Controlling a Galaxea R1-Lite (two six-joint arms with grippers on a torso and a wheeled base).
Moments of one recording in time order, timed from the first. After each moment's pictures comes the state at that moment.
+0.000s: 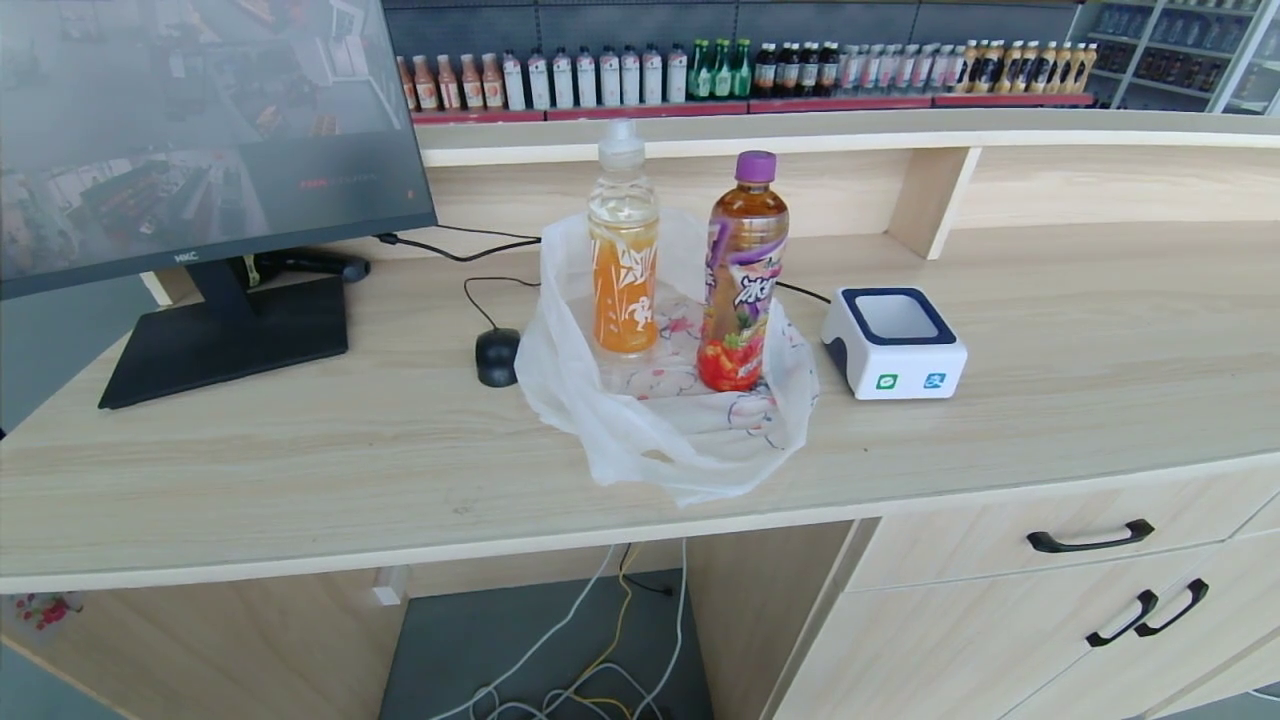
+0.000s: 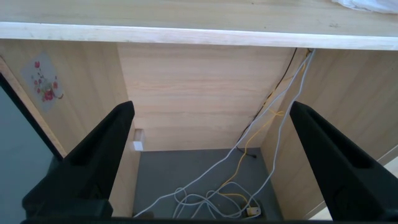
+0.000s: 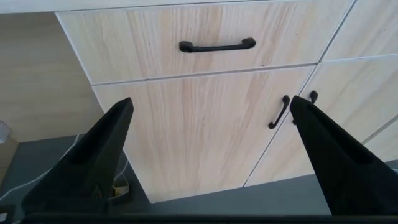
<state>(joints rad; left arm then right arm) 0.00 0.00 0.00 0.00 0.00 0.00 0.00 0.08 -0.02 -0.02 -0.13 -0.04</state>
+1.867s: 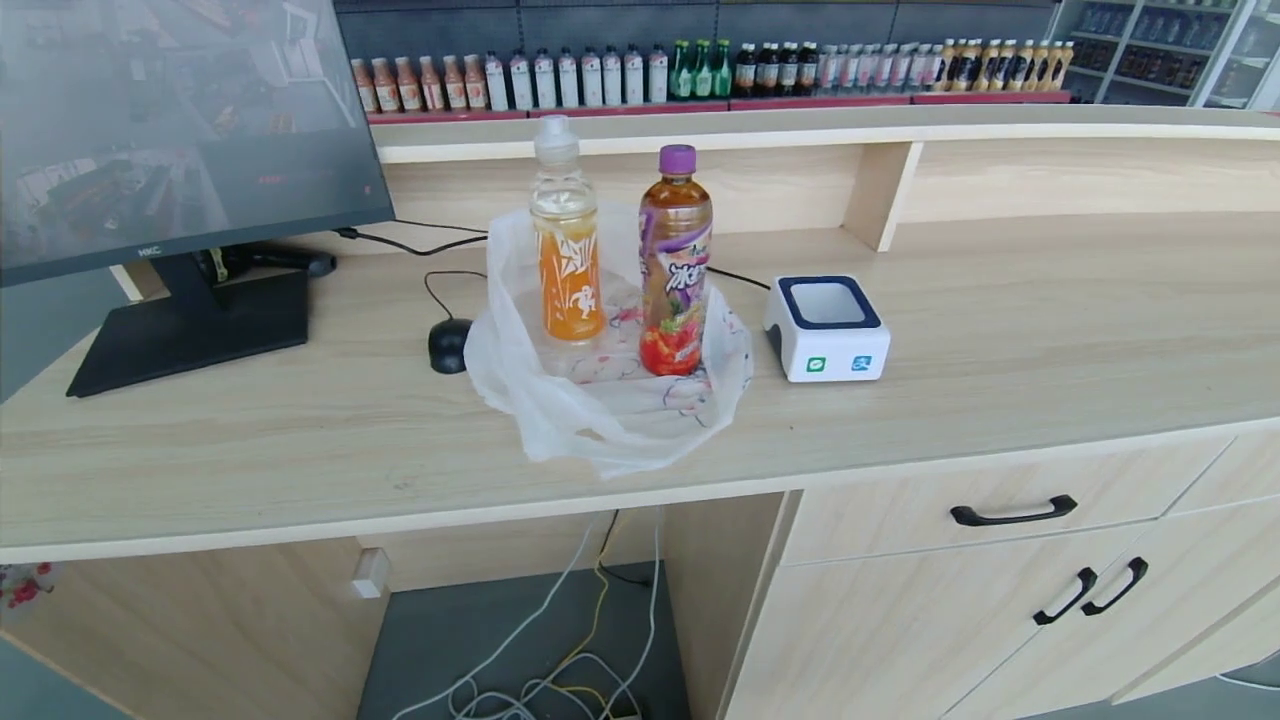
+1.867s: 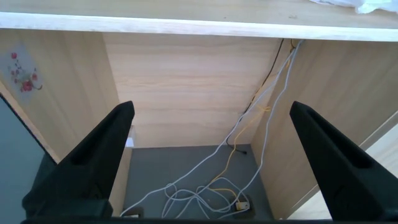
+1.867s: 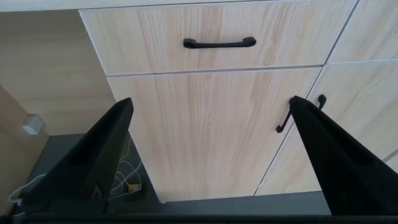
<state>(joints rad) 0.00 0.00 0.00 0.00 0.00 0.00 0.01 0.00 0.00 0.00 0.02 -0.02</state>
